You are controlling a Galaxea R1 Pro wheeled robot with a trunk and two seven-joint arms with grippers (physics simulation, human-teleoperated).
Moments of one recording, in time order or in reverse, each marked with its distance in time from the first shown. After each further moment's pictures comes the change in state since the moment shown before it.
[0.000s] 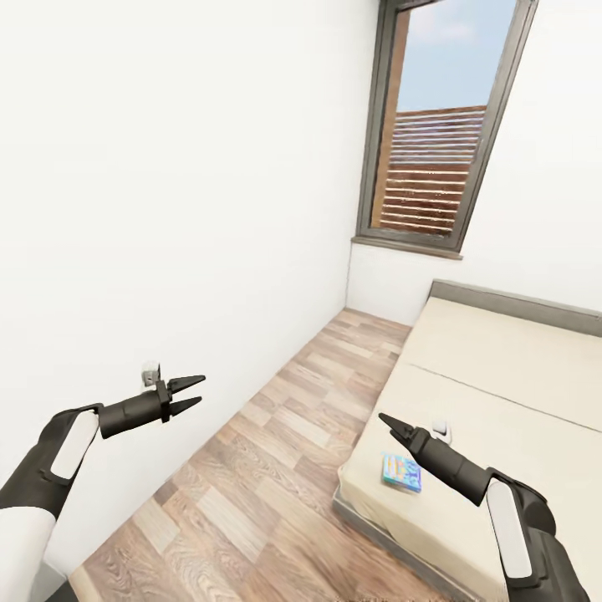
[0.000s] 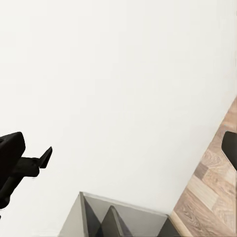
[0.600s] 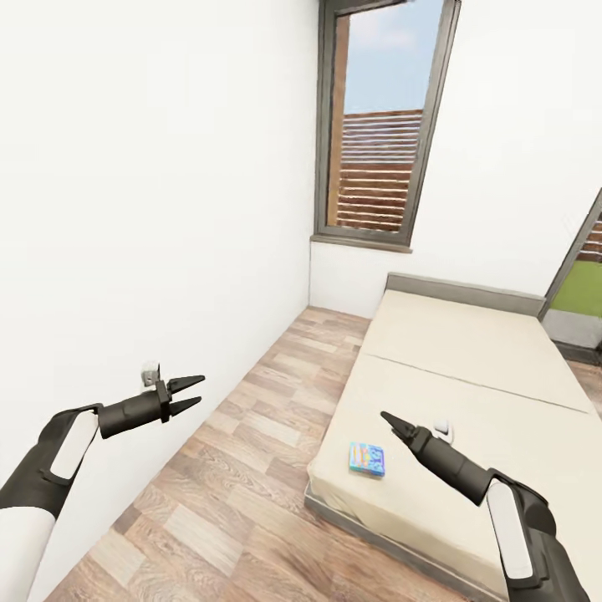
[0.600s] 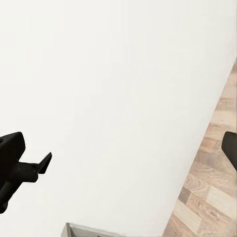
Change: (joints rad) left arm 0.000 0.001 0.001 0.001 0.000 0.000 0.000; right arm 0.001 -0.001 -0.003 0.006 -0.011 -0.035 0.002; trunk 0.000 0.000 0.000
